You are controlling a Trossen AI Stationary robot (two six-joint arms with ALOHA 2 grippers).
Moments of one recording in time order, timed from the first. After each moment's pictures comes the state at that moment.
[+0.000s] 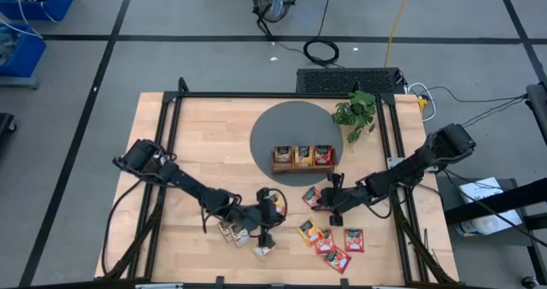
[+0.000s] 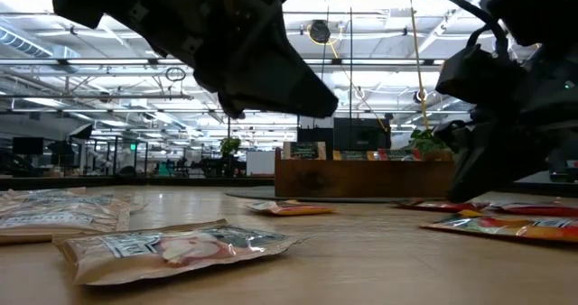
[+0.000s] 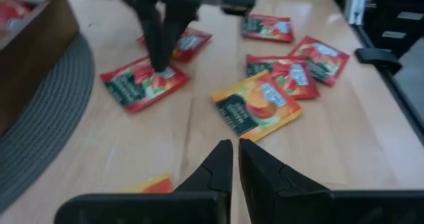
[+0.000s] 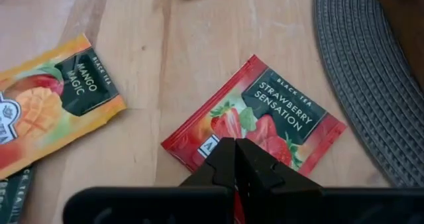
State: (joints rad) left arm -0.44 1.91 1.02 0.35 -0.34 -0.36; right arm 0.44 1.50 0.43 0.22 0.28 0.36
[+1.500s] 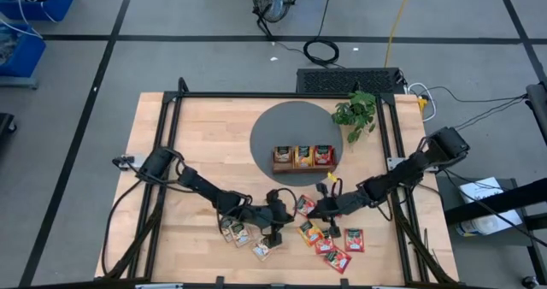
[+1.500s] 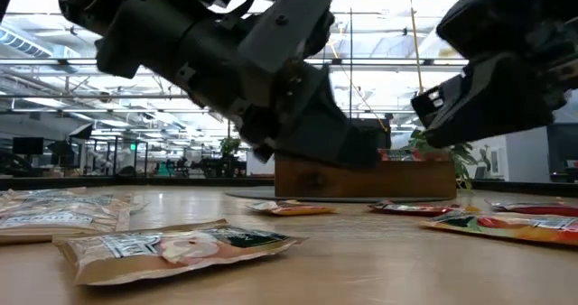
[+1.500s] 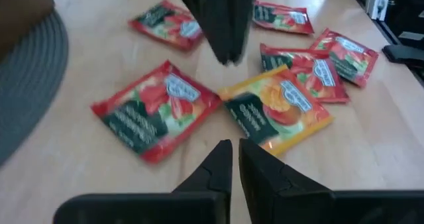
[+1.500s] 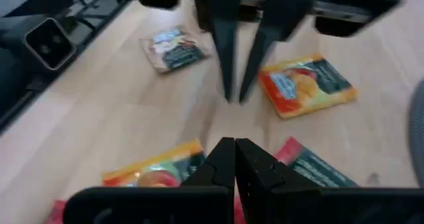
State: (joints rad) left arm -0.39 2.09 1.09 0.49 -0.29 -0.33; right arm 0.48 1.58 0.44 0.62 0.18 0.20
